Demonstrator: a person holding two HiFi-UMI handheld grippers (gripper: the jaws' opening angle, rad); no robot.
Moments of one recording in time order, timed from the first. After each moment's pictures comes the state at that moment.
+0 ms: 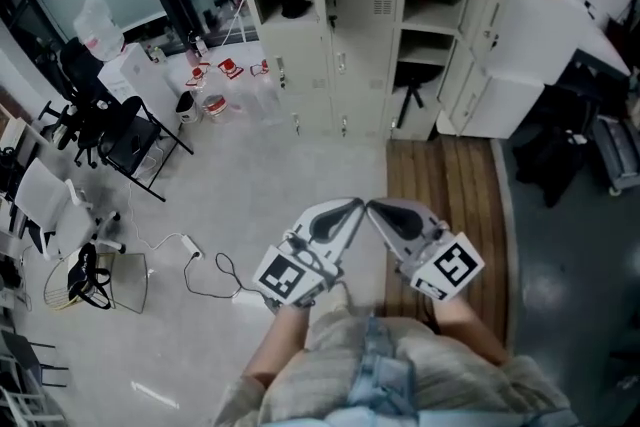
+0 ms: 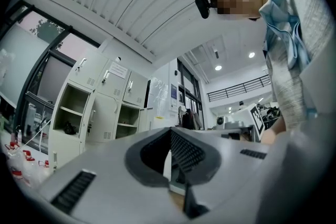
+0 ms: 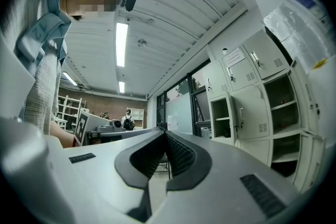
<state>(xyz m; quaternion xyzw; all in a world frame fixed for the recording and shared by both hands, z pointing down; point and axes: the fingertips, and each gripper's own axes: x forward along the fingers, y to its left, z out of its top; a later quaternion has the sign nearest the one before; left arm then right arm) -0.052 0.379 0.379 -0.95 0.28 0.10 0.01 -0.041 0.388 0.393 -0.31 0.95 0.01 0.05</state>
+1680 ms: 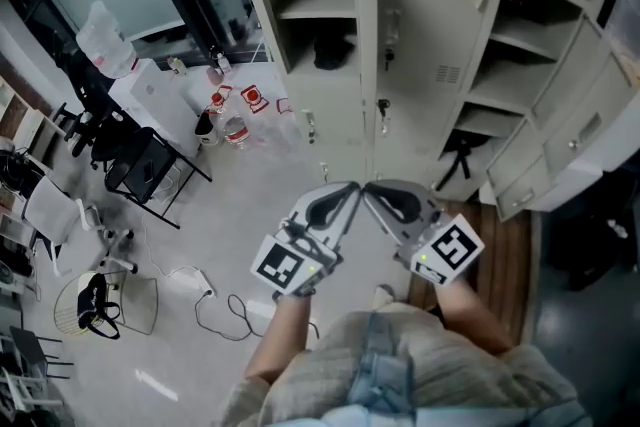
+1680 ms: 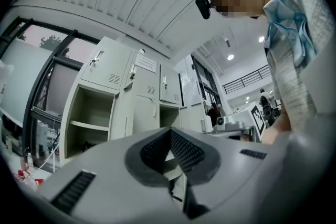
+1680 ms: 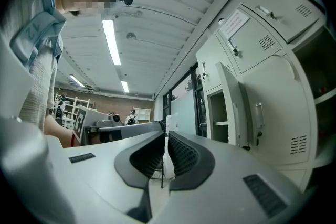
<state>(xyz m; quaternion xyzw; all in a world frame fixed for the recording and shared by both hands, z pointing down) -0.107 -0.009 0.354 -0.93 0.36 0.08 0.04 -0.098 -0.003 0.377 -0.23 0.97 0.02 0.04</state>
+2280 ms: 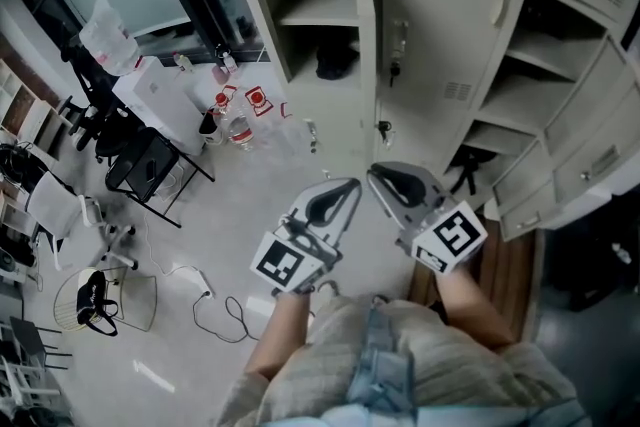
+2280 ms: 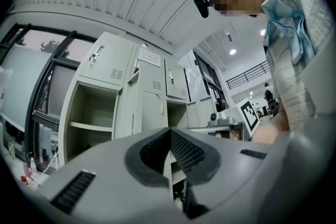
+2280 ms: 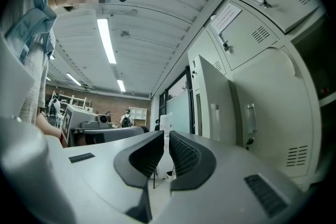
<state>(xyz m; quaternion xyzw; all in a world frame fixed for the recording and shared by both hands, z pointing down) -0.096 -0.078 0.357 -0.92 0.39 0.07 0.06 -0.083 -0.097 0.371 -0.24 0.97 0.02 0.04</state>
